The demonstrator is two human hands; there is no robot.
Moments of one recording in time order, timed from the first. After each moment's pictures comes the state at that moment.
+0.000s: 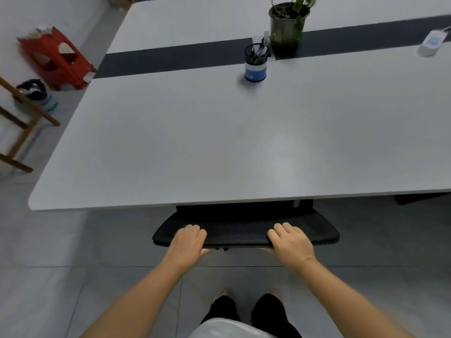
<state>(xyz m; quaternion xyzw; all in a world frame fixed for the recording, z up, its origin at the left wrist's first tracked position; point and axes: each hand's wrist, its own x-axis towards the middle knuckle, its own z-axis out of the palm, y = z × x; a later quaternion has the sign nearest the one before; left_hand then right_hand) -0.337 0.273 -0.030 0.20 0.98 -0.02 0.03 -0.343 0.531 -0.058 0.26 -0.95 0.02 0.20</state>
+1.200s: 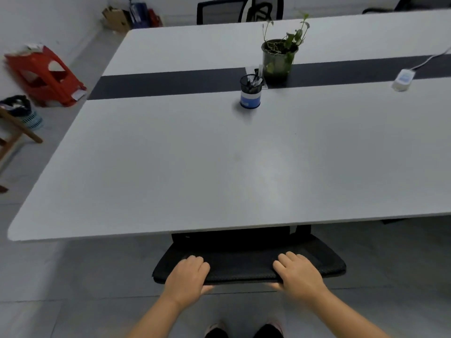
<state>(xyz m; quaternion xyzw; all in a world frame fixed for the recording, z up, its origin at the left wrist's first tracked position) -0.339 0.262 -0.044 0.28 0.96 0.06 0.00 -0.345 0.539 -0.056 0.27 -0.95 0.01 0.16</state>
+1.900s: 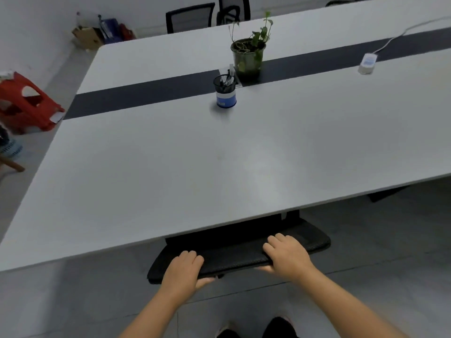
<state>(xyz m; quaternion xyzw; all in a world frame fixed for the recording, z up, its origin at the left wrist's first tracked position) -0.349 0.265 -0.046 0.30 0.95 0.03 -0.09 -0.350 0.540 -0.059 0.24 -0.96 -0.01 0.14</state>
